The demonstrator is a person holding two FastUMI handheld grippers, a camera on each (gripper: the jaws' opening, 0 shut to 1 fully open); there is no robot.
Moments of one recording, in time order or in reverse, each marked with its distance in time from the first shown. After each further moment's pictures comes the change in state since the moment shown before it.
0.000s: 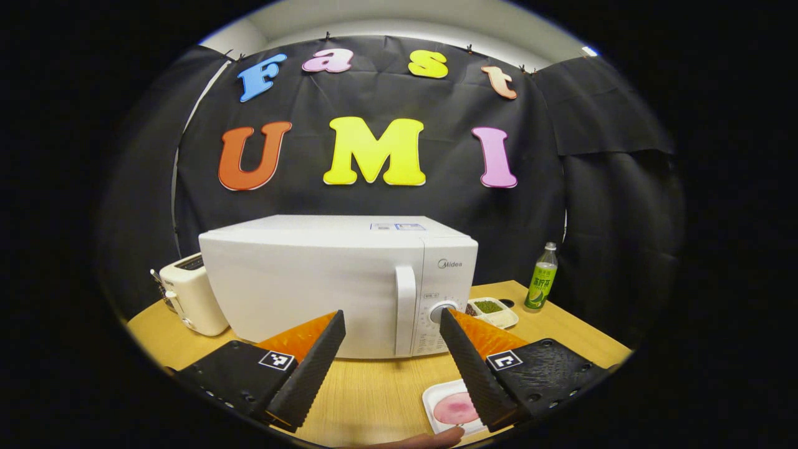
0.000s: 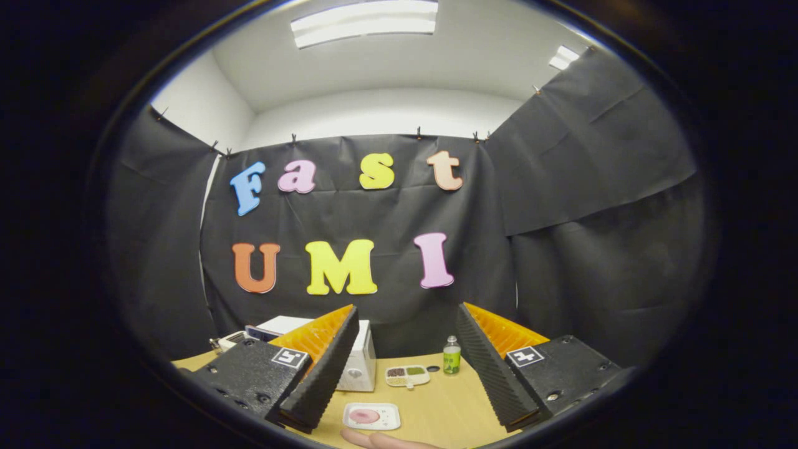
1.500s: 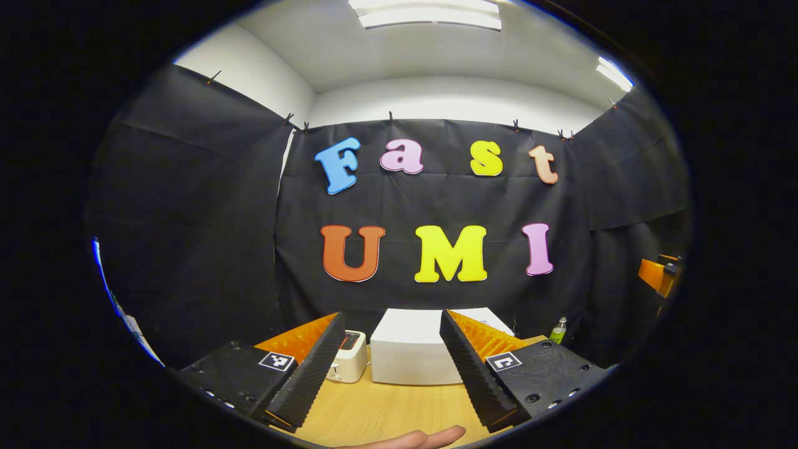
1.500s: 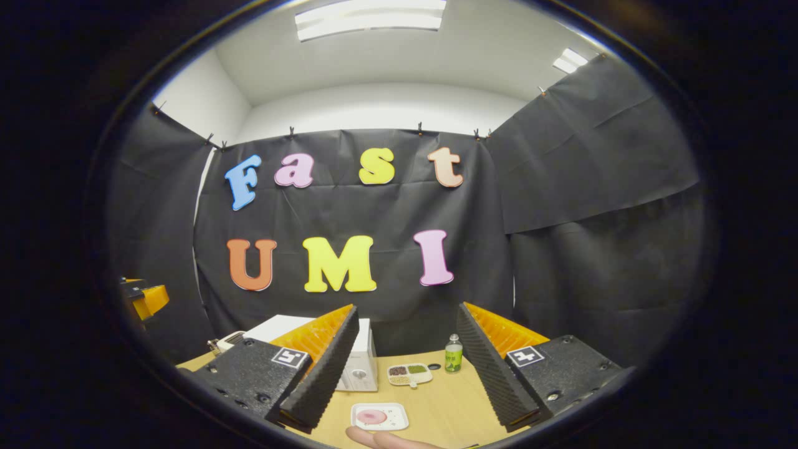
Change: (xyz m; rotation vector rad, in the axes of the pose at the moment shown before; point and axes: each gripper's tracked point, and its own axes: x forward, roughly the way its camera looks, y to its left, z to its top) left arm -0.314 0.151 0.240 0.020 -0.276 0.248; right arm 0.008 0.035 0.017 -0.013 0.025 -0.047
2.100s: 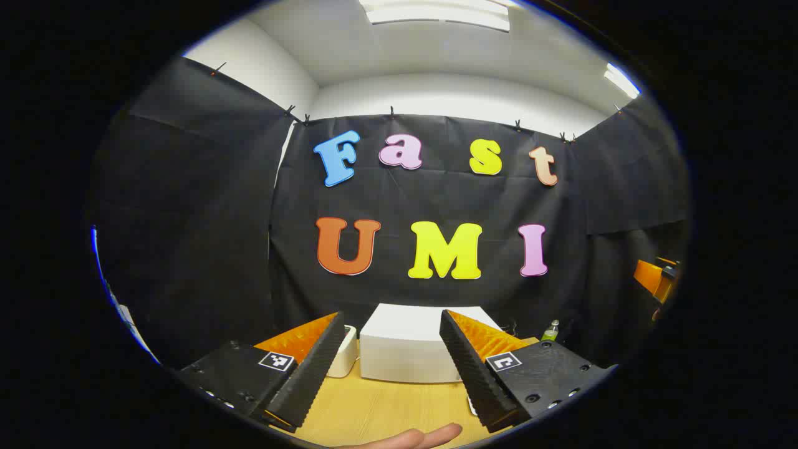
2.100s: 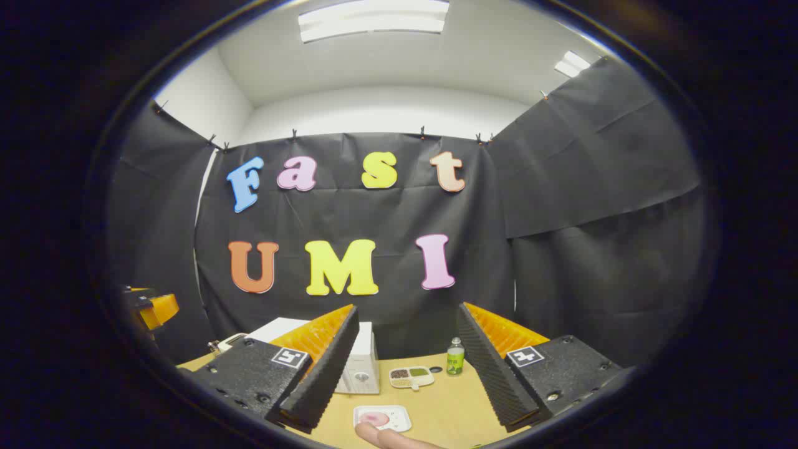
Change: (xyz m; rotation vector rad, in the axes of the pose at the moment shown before) left arm 0.003 -0.007 -0.006 -0.035 0.020 -0.003; right arm -0.003 0.011 0.005 -0.001 -0.019 -0.001
